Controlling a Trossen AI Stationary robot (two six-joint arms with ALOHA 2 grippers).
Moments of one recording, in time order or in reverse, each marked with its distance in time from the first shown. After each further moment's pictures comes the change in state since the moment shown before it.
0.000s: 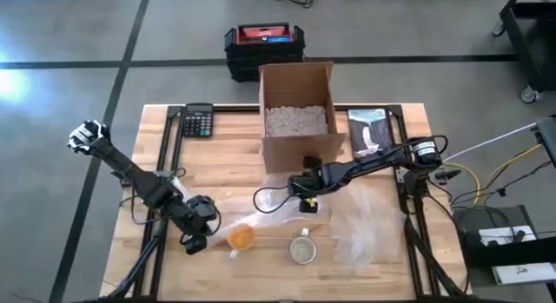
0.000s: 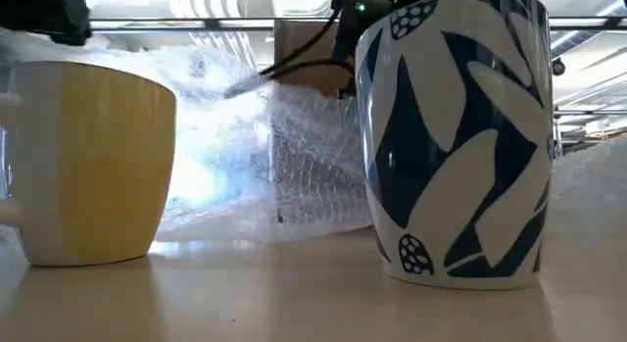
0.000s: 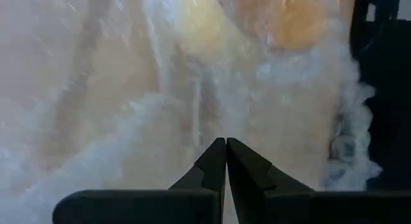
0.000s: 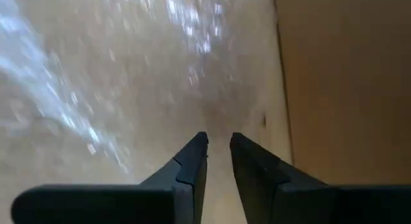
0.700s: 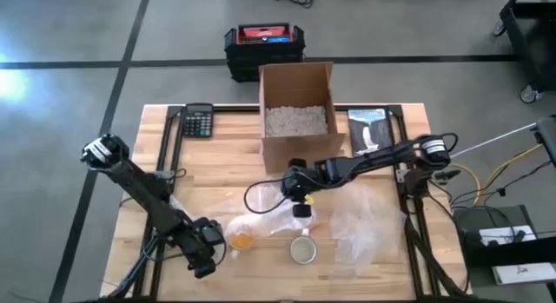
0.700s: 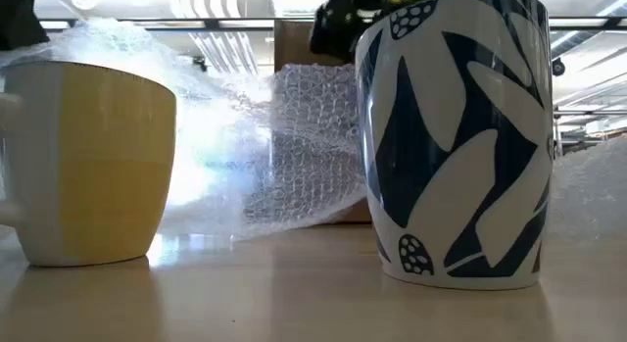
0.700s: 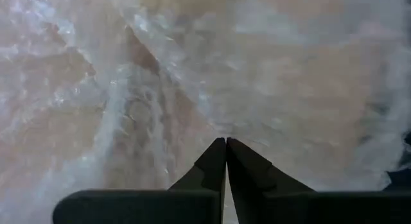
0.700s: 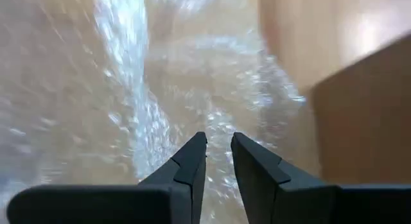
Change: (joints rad) left arm -0.113 0.342 0.042 0.176 -0.034 -0.119; right arm -0.005 -0.010 0.034 0.263 -0.254 -0.175
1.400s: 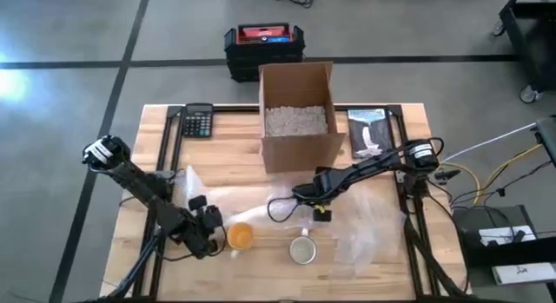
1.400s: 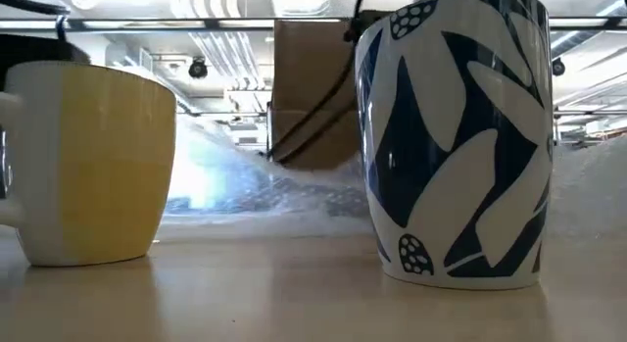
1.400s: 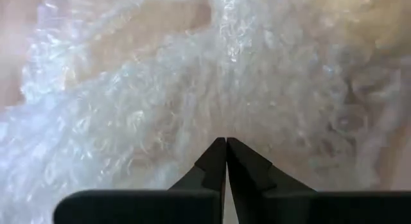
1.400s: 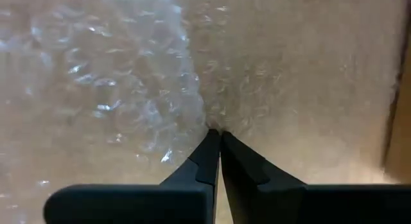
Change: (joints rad) left arm 0.061 -0.004 -0.001 -0.303 -0.347 0.168; right arm 0.066 0.029 -0.100 -0.468 0.104 0.339
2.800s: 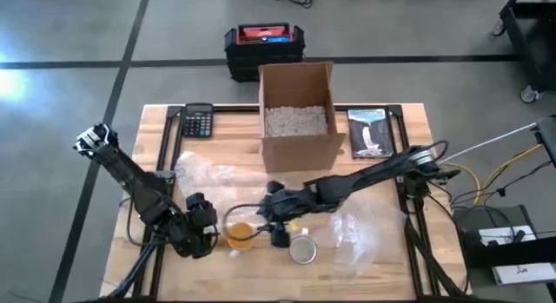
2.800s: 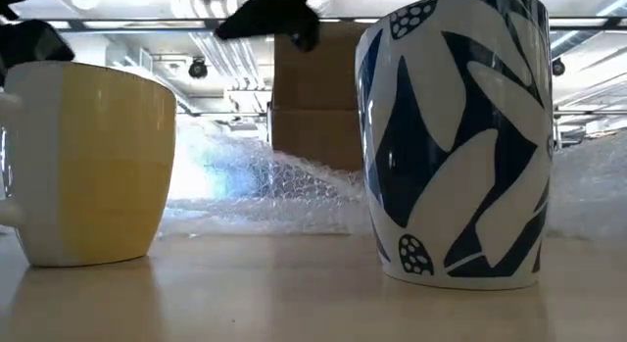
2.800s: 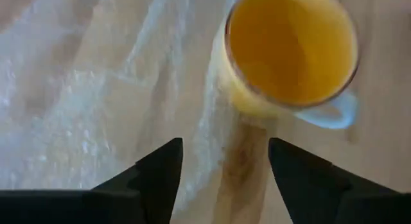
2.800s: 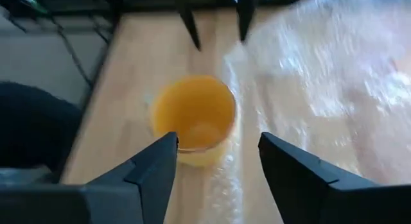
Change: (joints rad) left arm -0.060 -0.209 0.135 -0.095 -0.007 -0.037; right arm 0.110 0.139 0.572 0.429 -0.088 -0.078
